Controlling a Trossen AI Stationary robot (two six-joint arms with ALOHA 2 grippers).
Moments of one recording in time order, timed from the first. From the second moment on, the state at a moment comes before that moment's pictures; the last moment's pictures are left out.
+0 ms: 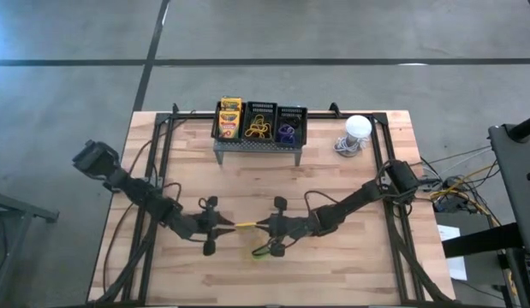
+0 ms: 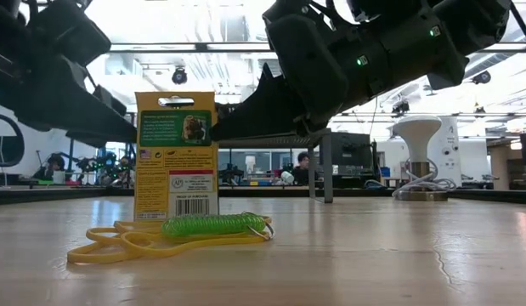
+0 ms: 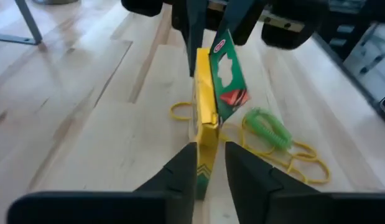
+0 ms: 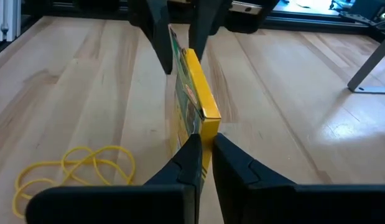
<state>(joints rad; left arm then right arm) -0.60 1.46 0.32 0.64 -0.51 -0.40 0.36 2.01 0.99 0.60 0.45 0.15</state>
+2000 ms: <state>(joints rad) -0.32 1.54 0.48 0.36 -0.10 -0.13 0.26 2.01 1.04 0.50 0.36 0.23</state>
